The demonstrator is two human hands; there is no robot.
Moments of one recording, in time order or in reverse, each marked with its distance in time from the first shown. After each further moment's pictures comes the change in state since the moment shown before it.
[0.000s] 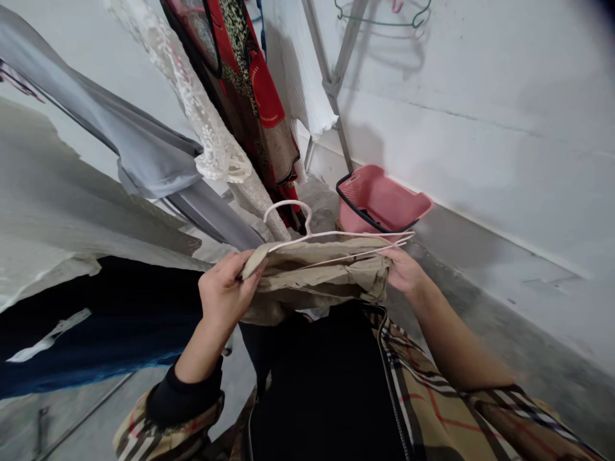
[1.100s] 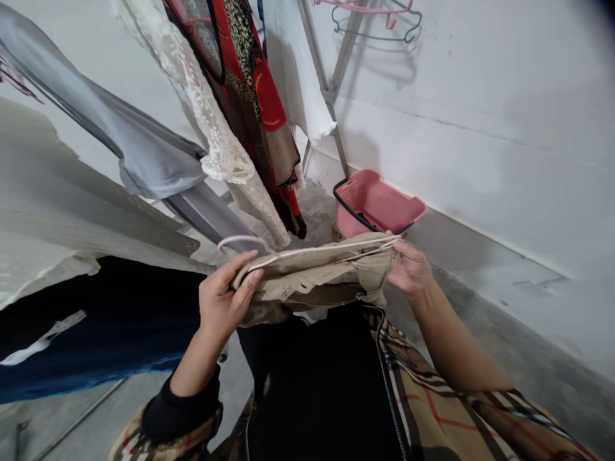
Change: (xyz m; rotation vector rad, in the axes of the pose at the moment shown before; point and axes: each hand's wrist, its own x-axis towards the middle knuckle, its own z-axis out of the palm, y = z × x) left_hand -0.016 -0.002 -0.006 -0.273 -0.031 -0.143; right_hand -0.011 -0.010 0.000 0.156 0.164 -0.101
